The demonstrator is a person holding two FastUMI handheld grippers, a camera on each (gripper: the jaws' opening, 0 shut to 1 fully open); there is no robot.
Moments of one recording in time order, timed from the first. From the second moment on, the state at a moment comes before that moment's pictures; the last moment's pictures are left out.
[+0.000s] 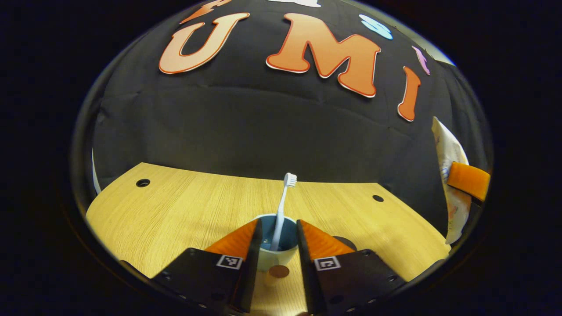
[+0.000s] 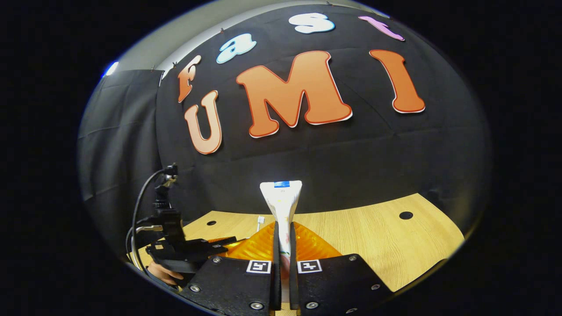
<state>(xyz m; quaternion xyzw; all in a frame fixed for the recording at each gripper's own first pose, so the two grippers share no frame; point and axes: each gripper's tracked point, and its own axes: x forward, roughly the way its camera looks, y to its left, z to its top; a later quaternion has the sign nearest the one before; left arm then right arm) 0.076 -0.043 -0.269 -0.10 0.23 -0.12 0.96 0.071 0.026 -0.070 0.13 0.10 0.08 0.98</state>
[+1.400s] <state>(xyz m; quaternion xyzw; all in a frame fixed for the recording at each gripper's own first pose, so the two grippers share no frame) -0.038 0.015 -0.124 -0.02 0.06 -0.07 1.00 0.170 0.157 -0.084 0.13 0.07 0.20 0.97</state>
